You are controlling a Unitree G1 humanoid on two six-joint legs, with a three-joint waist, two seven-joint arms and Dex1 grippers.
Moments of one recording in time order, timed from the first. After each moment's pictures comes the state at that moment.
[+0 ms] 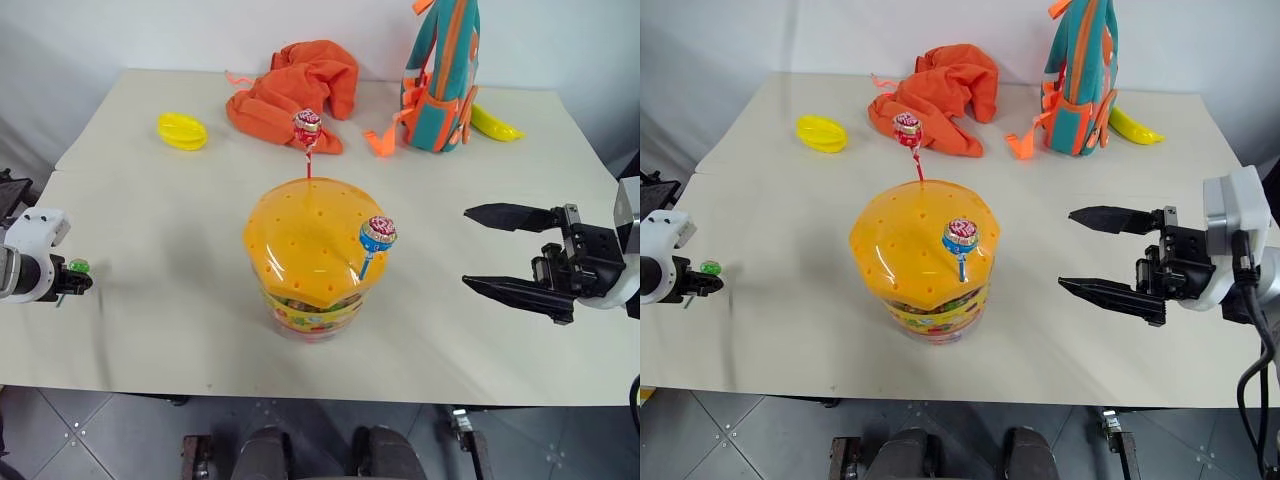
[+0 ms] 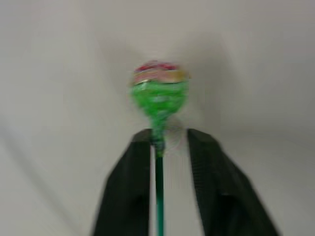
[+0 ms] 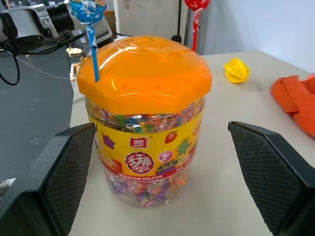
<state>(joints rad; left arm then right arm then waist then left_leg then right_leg) -0.67 1.20 -0.03 0.28 -0.33 1.37 -0.55 -0.25 -0.93 -0.43 -0.39 1.00 0.57 1.16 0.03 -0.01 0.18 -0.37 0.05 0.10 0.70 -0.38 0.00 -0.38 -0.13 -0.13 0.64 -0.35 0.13</state>
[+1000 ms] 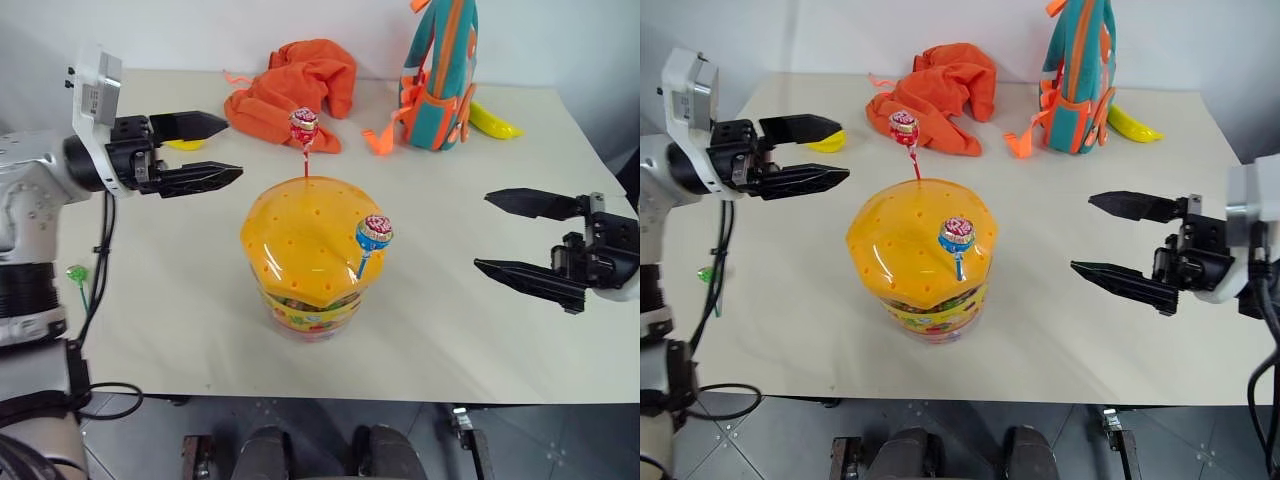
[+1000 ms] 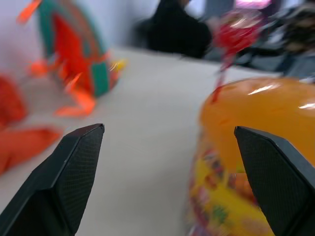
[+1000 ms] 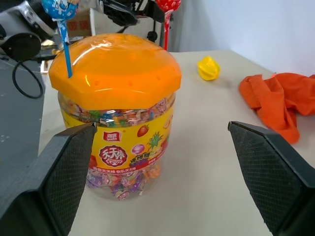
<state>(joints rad) -0.94 0.78 0.18 0.23 -0.62 0.56 -1.32 -0.21 -0.94 -0.53 -0.42 0.97 0.57 1.11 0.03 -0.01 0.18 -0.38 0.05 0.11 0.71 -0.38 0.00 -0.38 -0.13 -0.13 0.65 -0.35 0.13</state>
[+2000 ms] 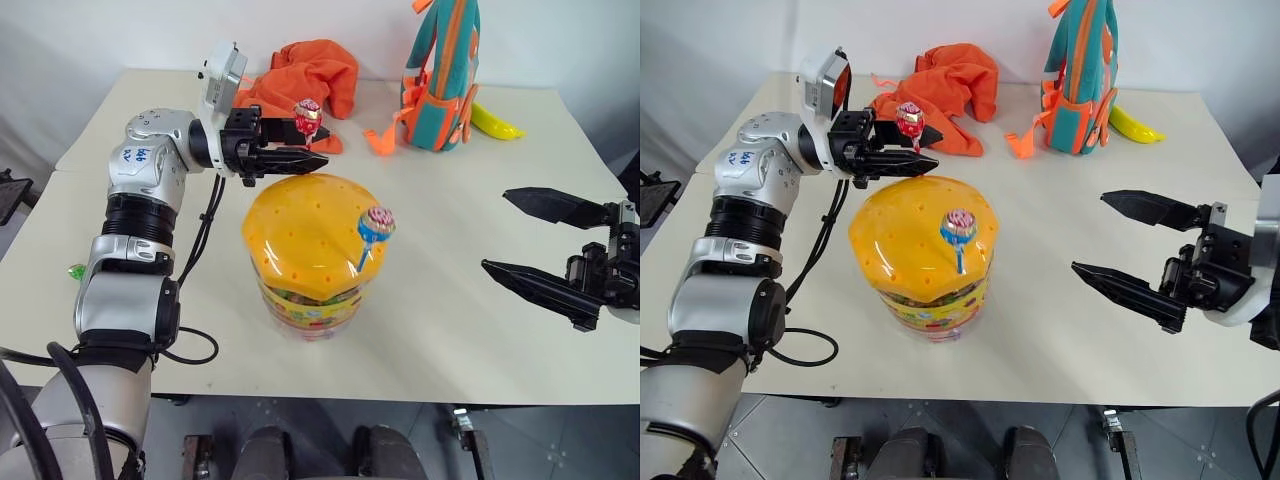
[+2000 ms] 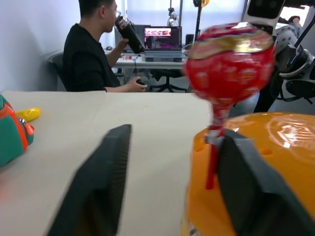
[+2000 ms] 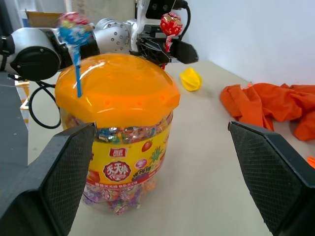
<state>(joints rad) -1.29 0.48 -0.01 0.80 -0.43 0.27 -1.50 -0.07 -0.93 -0.66 -0.59 1.11 0.59 0.92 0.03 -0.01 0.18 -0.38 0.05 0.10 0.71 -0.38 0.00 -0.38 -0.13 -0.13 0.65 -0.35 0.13</state>
